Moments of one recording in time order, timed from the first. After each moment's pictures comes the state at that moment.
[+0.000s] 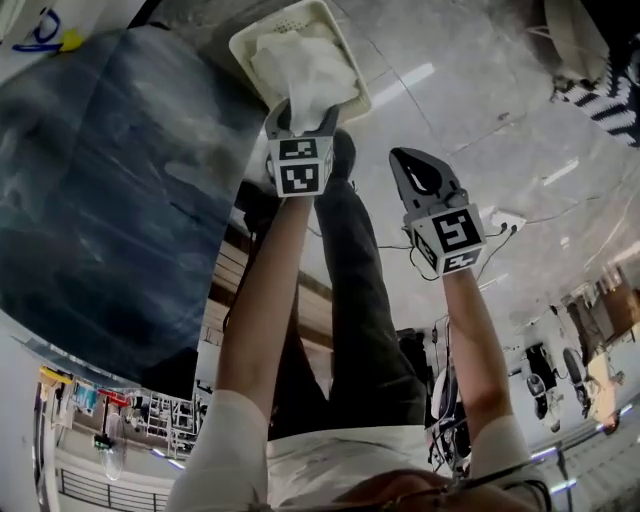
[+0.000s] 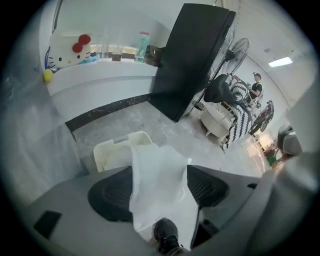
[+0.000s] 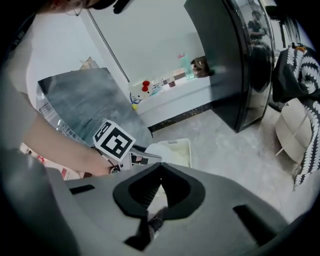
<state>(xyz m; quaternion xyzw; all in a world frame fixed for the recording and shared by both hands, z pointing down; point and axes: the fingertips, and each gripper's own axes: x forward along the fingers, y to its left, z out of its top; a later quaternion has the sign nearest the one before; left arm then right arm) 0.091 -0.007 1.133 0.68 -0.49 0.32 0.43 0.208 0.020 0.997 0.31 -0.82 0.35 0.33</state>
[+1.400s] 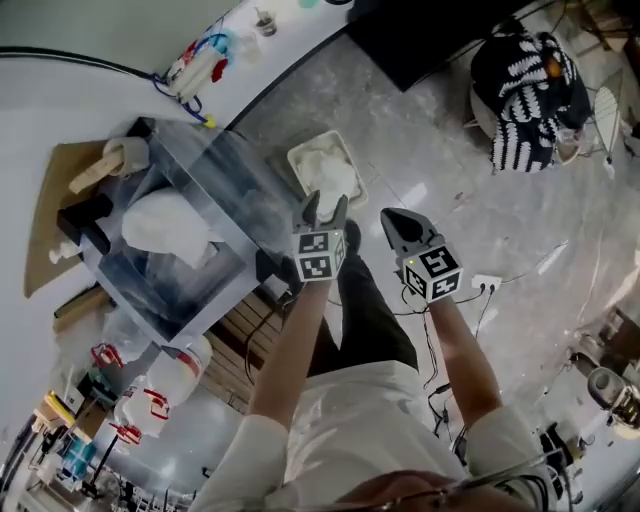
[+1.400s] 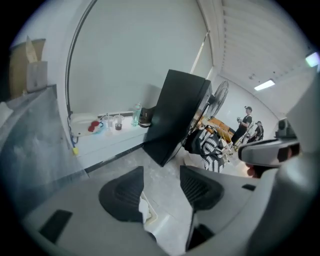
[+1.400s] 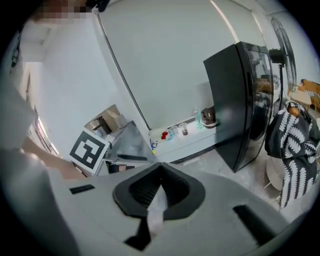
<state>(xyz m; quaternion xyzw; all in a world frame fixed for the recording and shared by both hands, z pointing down) 0.068 -0.032 0.697 0.73 -0.54 0.20 0.37 0.166 -0.012 0.624 0.35 -0.86 0.30 0.23</state>
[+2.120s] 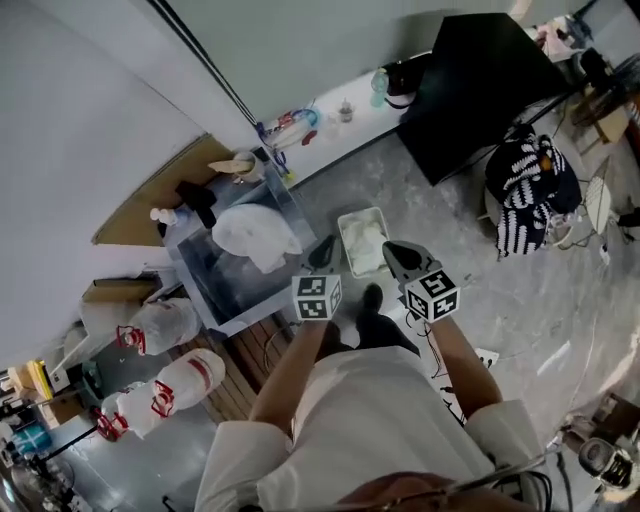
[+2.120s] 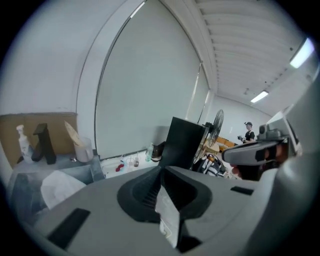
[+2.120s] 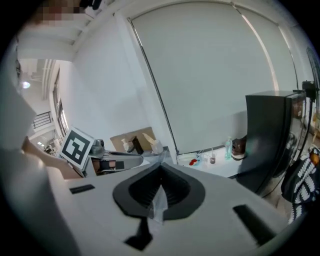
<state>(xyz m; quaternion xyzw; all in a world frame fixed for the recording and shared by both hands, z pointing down) -0.077 0.026 0.431 0.73 -0.62 0.12 0.27 0.033 0.022 0.393 0.26 -0.92 0.21 0.19</state>
